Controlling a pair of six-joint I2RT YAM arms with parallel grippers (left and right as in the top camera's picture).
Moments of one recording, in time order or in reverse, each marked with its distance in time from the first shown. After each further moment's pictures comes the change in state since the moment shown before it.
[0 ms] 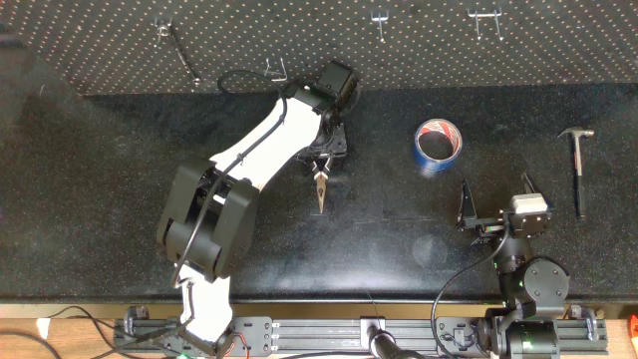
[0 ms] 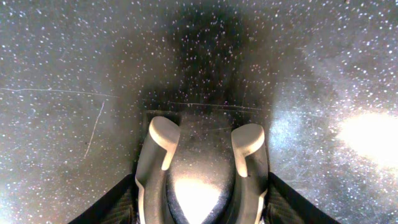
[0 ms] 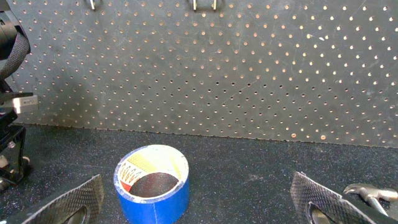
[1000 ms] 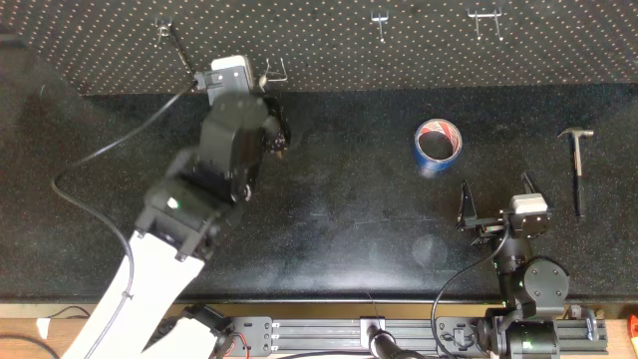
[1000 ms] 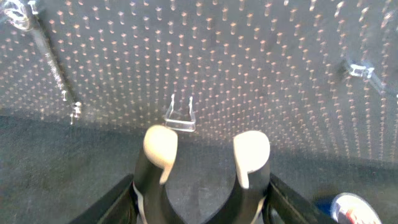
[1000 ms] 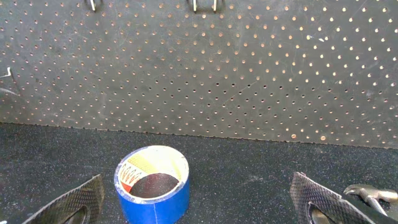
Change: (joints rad) left arm 0.000 -0.908 -0.373 0.372 -0.351 0.123; right arm 0.000 -0.001 0.000 0.000 0.000 0.000
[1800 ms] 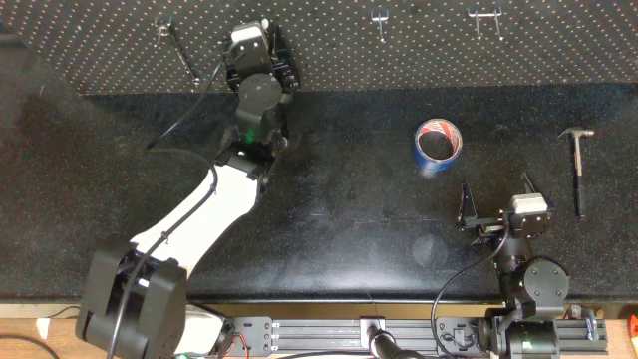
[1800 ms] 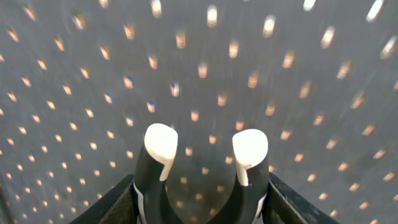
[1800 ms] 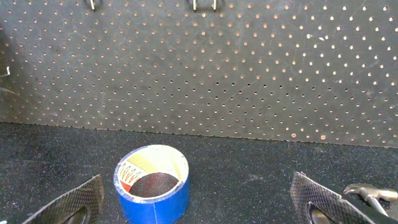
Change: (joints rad) left arm 0.108 0.438 -0.221 1.080 -0.116 0.235; right arm 0.000 0.001 0.000 0.000 0.000 0.000
